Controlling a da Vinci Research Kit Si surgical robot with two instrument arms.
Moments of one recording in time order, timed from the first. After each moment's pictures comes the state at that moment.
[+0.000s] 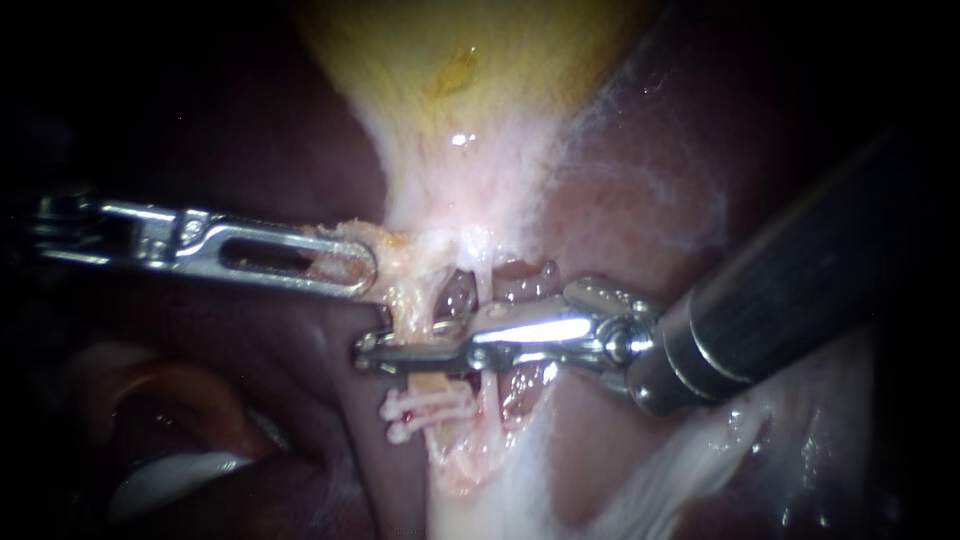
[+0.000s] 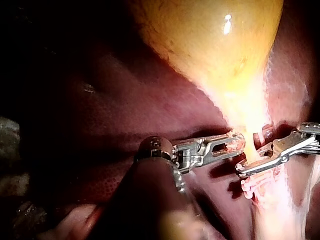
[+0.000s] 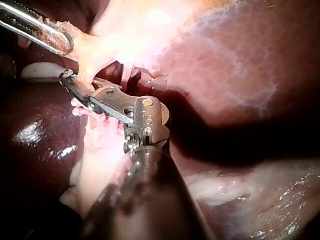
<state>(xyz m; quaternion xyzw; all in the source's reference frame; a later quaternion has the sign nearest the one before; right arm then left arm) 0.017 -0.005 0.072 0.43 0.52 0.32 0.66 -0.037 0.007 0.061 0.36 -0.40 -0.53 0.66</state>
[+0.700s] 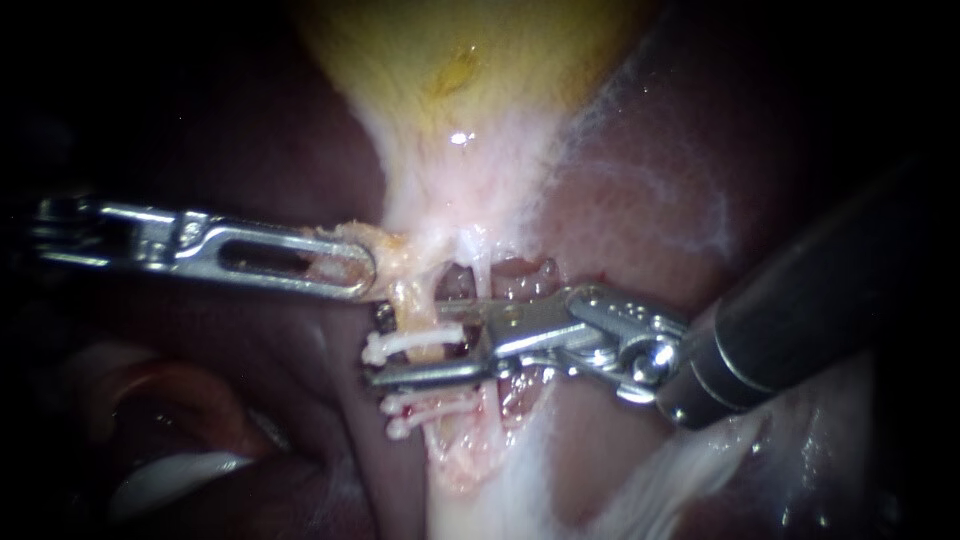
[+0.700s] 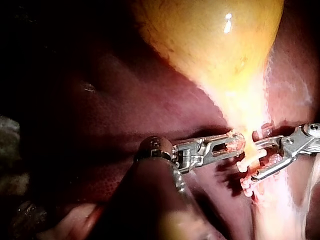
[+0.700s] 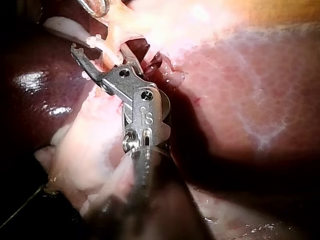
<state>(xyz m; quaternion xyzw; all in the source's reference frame) 0.017 -0.005 0.071 0.30 0.59 0.22 0.71 -0.037 0.007 0.061 0.36 -0.40 -0.53 0.66</state>
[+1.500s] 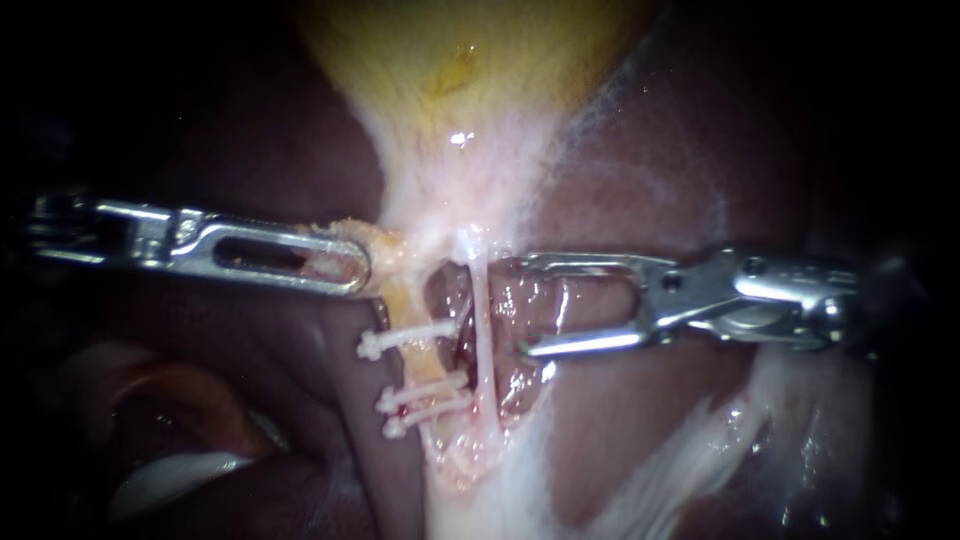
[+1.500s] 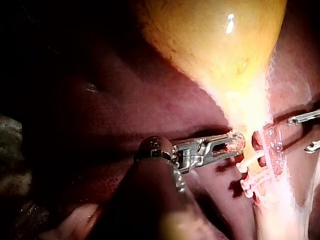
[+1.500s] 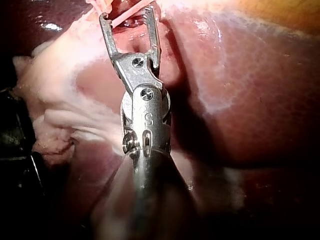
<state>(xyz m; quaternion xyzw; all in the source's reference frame) 0.003 -0.001 0.066 0.23 0.62 0.15 0.74 -0.036 0.007 0.061 0.36 -0.40 -0.52 0.66</state>
